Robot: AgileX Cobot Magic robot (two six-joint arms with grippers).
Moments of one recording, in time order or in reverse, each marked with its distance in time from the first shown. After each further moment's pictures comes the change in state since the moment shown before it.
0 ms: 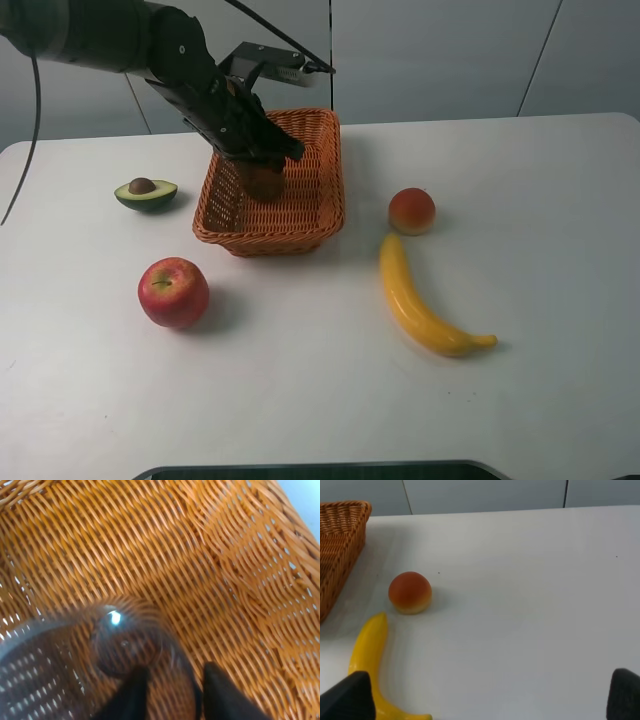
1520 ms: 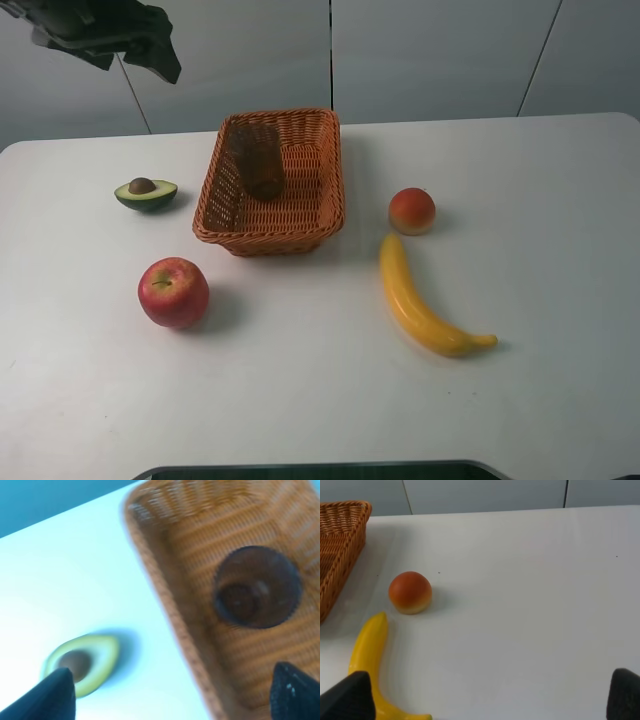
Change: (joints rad) left arm 0.208 -0.430 0.010 0.078 0.343 -0.021; right arm 0.000 0.000 0.000 0.000 0.000 0.000
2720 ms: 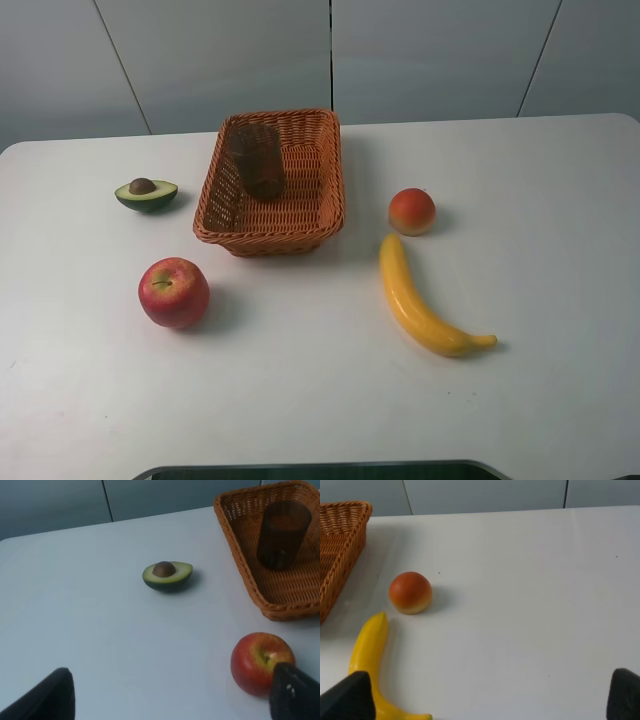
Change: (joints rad) left arm 0.170 -1.373 0.722 -0.012 0.220 0.020; right arm 0.000 0.000 0.000 0.000 0.000 0.000
